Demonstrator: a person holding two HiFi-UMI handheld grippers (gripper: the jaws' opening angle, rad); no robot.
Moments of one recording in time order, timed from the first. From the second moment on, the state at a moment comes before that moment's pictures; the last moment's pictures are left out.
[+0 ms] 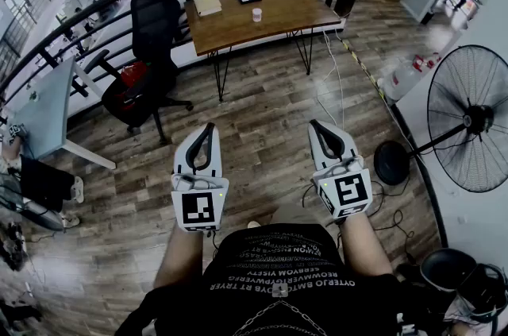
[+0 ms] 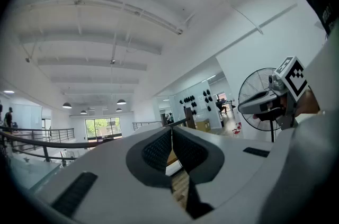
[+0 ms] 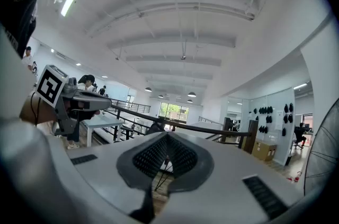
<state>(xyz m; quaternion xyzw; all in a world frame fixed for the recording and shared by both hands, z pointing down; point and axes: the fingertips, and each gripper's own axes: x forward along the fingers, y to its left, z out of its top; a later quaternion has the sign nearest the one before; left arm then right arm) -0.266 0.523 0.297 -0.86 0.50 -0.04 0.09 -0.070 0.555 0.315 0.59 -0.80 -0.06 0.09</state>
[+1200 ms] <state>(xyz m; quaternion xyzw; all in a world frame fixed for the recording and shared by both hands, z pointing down) -0.187 0.397 0.339 -0.86 0.50 -0.07 0.04 -0.018 0.413 0.354 0.53 -0.85 -0.01 0.07</state>
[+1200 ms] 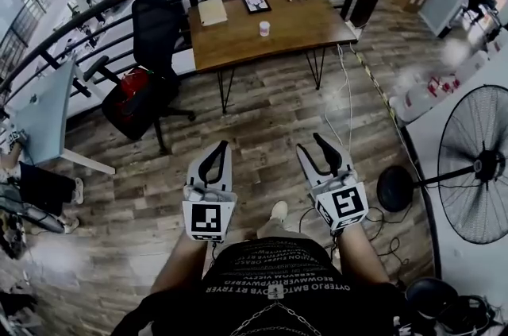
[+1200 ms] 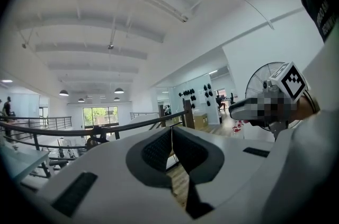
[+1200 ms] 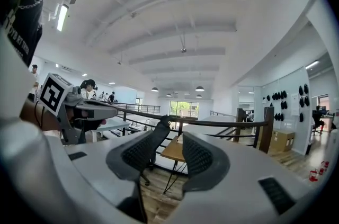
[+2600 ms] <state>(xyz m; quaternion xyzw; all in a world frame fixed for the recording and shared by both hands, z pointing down) -0.117 0.302 0.381 -0.89 0.45 -0.10 0.03 0.049 0.291 0.382 0.48 -0.88 0.01 0.07</state>
